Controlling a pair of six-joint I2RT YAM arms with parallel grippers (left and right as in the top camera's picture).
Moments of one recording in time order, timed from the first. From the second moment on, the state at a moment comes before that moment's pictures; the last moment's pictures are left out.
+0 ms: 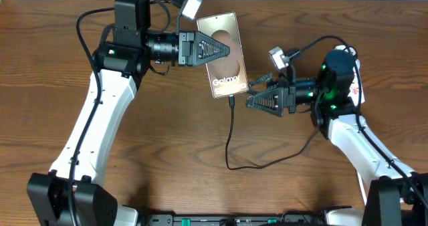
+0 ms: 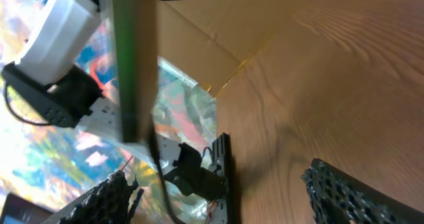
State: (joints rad) left arm -0.19 1.61 1.48 -0.40 1.35 -0.46; right arm 0.15 1.50 0.80 0.52 -1.51 0.68
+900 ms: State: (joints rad) left arm -0.19 1.61 1.48 -0.40 1.35 -0.46; right arm 0.17 1.49 1.09 -0.77 -1.02 -0.09
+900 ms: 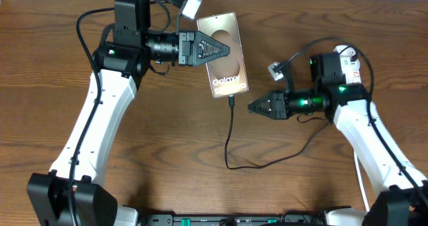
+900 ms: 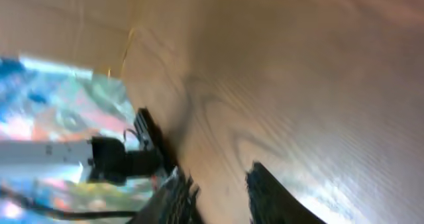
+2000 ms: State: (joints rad) left arm -0.19 1.61 1.48 -0.40 1.35 -0.47; right arm 0.24 1.48 1.11 -0.63 -1.41 -0.32
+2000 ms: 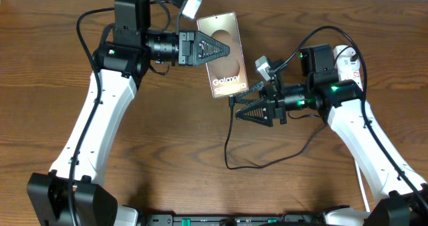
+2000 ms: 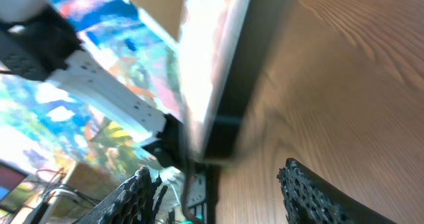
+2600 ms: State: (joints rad) left arm -0.19 1.61 1.48 -0.40 1.35 -0.47; right arm 0.28 1.48 1.11 -0.46 -1.39 -0.16
